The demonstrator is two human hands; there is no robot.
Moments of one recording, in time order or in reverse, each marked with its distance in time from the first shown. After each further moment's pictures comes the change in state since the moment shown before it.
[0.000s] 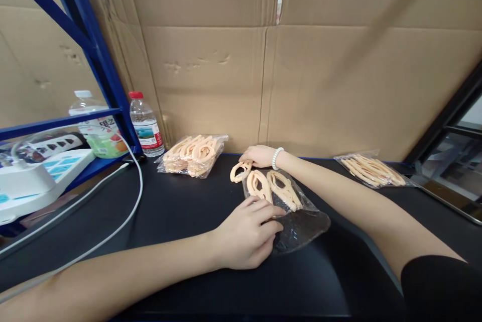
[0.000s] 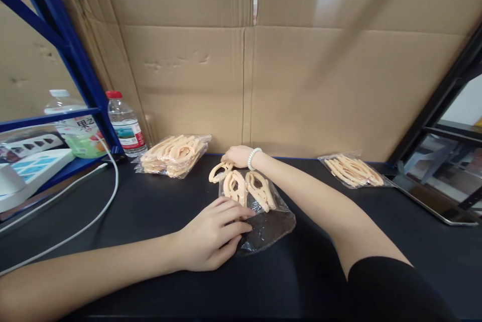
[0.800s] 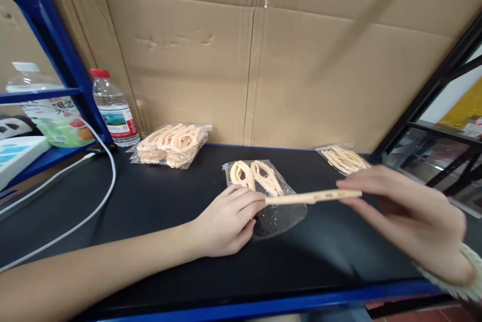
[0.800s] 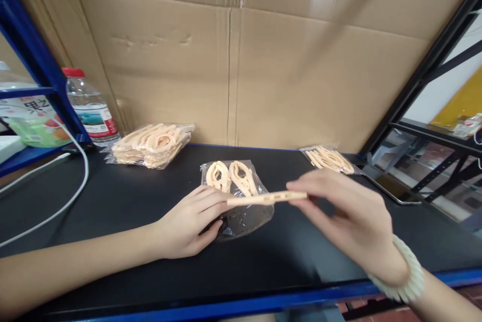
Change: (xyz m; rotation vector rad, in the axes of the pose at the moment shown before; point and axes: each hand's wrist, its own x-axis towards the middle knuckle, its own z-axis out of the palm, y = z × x) left_hand 0.002 0.001 -0.002 -0.040 0.035 -0.044; right_hand -0.235 -0.172 -0.079 0.073 0.872 0.446
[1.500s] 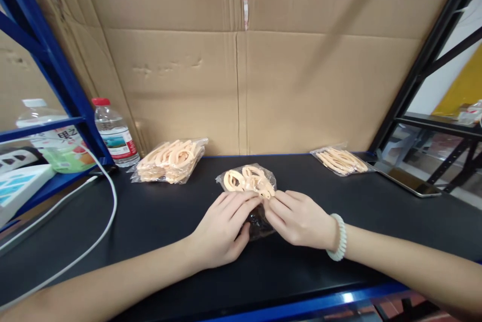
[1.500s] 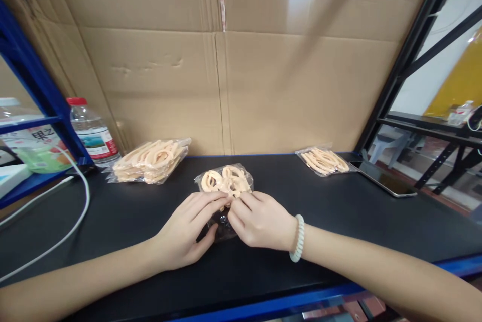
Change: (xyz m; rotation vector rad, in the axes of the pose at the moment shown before) left_hand -0.001 0.003 -0.001 0.117 0.066 -0.057; right_hand 0.006 -0.005 0.092 -0.419 -0.176 -0.554
